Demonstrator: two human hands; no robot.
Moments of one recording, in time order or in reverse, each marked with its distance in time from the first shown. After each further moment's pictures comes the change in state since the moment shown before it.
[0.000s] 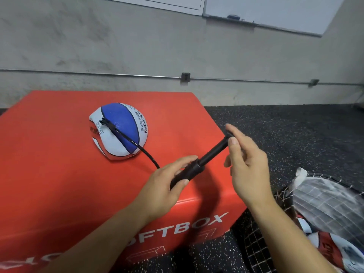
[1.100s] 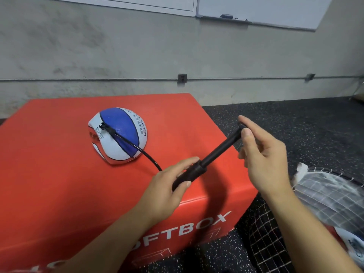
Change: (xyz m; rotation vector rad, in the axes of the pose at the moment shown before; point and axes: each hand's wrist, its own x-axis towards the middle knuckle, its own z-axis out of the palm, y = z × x) left_hand -0.001 -0.001 0.001 0.006 -0.024 0.013; right_hand 0.012 0.000 -0.023 0.048 0.075 0.005
